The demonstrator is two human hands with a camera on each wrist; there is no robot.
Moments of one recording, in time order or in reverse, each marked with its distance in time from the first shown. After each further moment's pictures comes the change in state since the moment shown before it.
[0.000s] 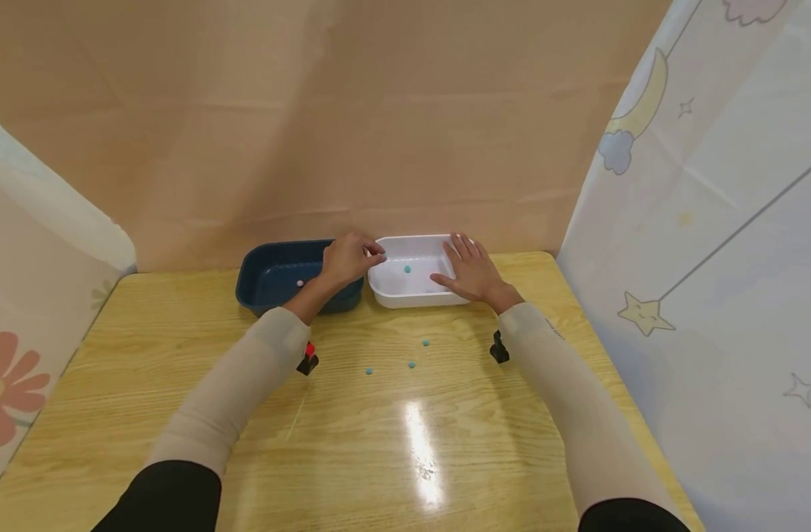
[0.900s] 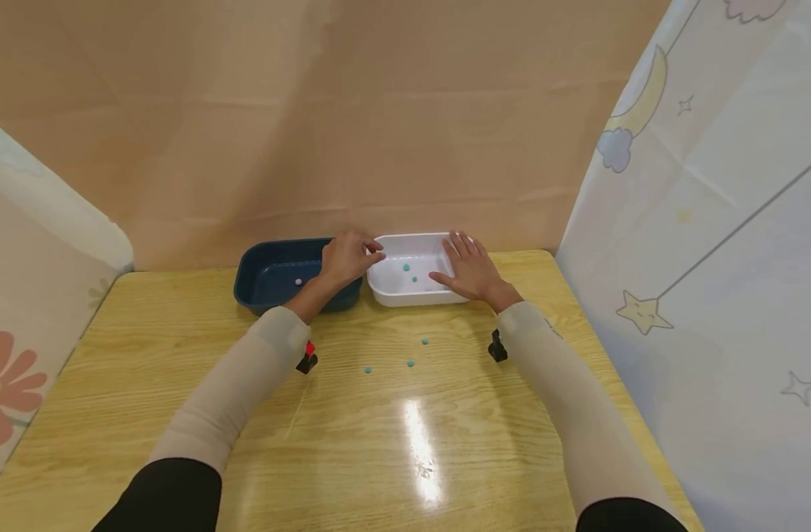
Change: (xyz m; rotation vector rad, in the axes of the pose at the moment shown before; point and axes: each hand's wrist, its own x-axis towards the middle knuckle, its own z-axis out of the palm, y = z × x) left_hand 0.004 0.002 0.004 0.066 0.038 -0.019; right_hand 0.000 0.001 0.001 0.013 -0.002 0.005
